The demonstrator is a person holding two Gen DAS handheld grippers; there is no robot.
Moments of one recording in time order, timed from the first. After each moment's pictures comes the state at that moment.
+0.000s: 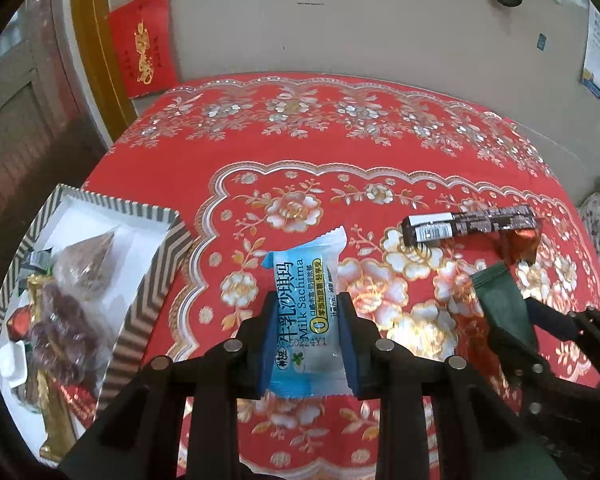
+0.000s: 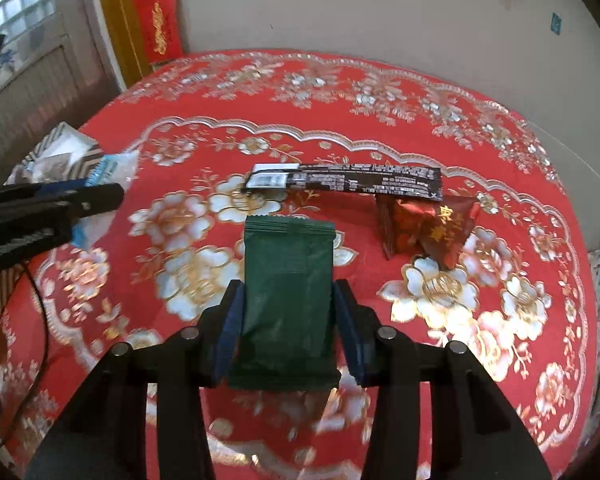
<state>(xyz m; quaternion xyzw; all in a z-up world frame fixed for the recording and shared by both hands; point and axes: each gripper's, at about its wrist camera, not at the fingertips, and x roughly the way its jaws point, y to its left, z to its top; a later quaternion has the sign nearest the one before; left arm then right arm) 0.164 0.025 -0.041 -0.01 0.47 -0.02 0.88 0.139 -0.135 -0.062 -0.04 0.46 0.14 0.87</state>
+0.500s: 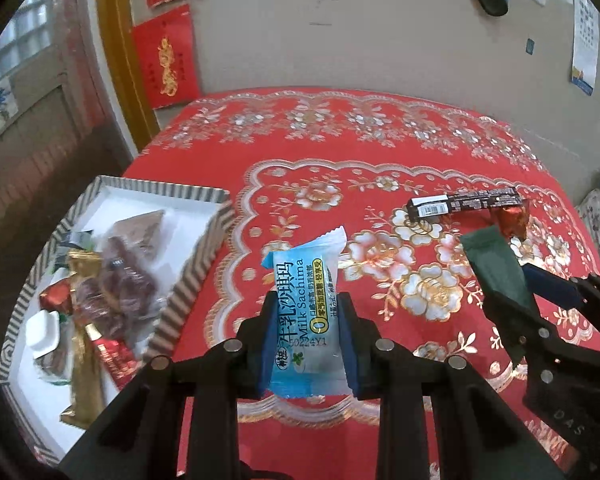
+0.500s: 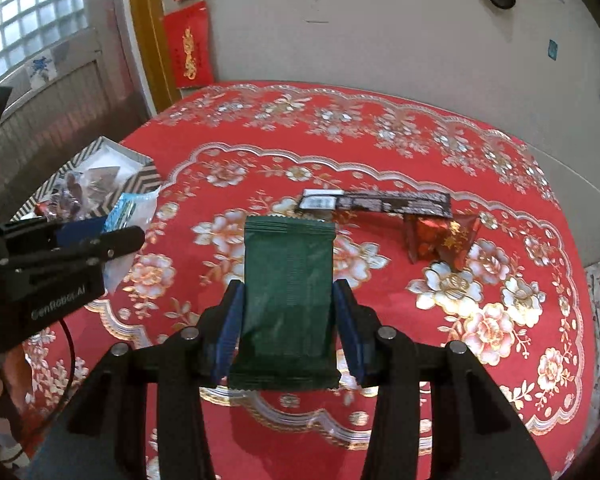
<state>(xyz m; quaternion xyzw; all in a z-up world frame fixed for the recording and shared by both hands) 0.108 0.046 -0.023 0.00 0.44 -0.01 0.90 0.102 -0.110 -0.033 -0.04 0.42 0.16 0.89</state>
